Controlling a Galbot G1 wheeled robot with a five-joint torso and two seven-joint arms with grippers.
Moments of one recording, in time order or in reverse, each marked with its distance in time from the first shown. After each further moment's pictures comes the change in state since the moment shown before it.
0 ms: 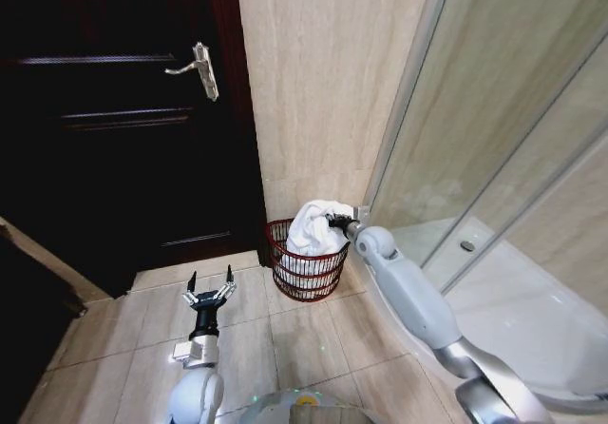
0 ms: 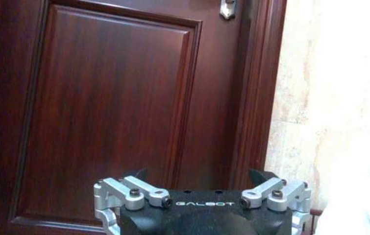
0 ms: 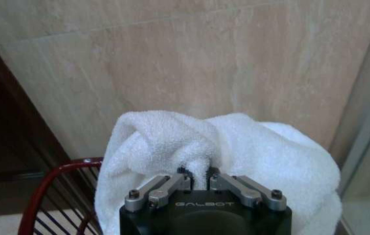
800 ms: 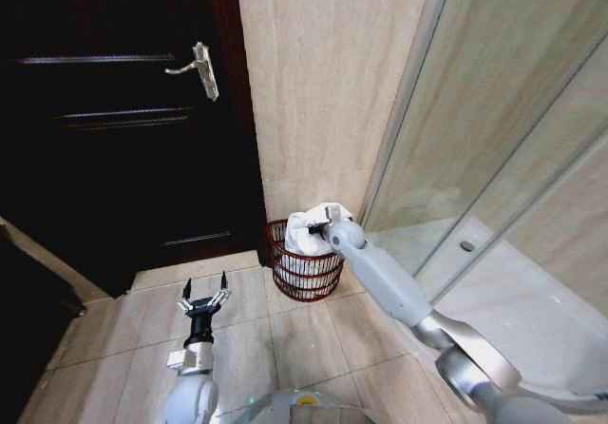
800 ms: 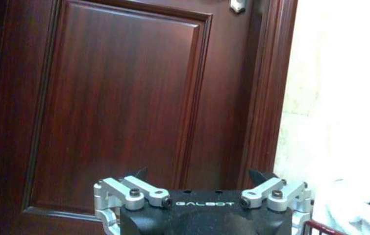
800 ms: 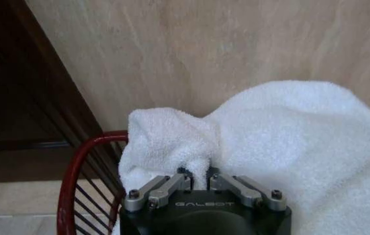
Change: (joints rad) left arm 0.006 0.040 -0.015 0.055 -0.053 -0.053 0.003; right arm 0.145 0.120 -0.215 -0.188 0.131 -0.001 0.117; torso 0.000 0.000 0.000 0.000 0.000
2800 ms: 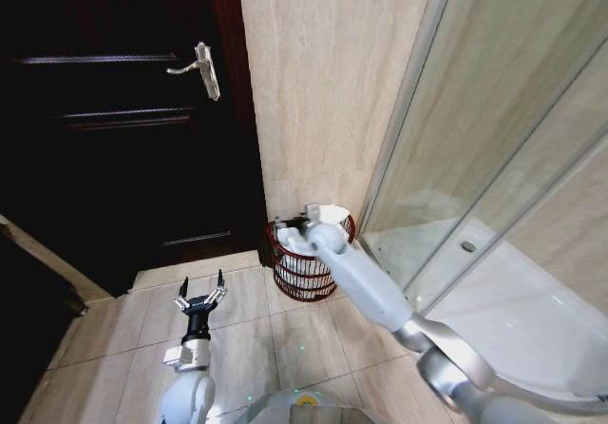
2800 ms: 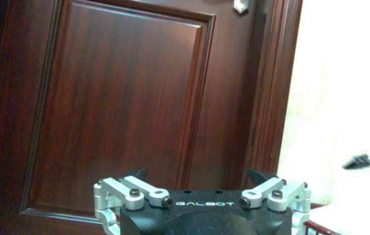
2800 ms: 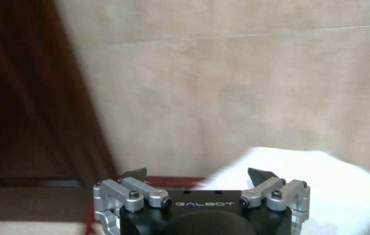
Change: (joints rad) left arm -0.026 0.021 0.000 0.020 -0.026 -0.003 0.000; right arm -0.047 -0.010 0.019 0.103 -0.178 0.132 -0.058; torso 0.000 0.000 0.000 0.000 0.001
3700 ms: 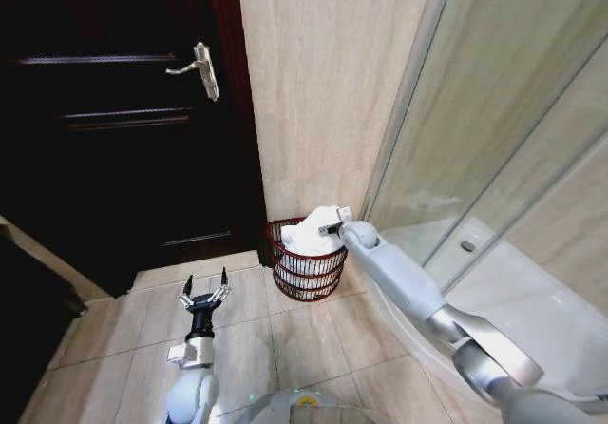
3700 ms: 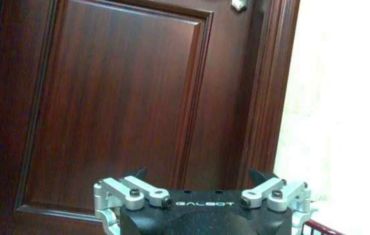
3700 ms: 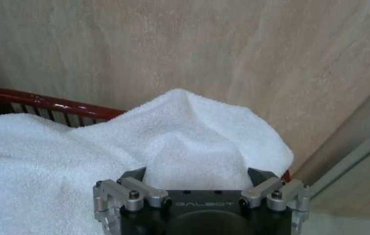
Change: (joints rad) left arm -0.010 -0.010 0.004 0.019 0.004 -0.006 0.010; right arm 0.074 -0.097 -0.037 -0.190 -0.149 -0.119 -0.128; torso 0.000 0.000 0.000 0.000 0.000
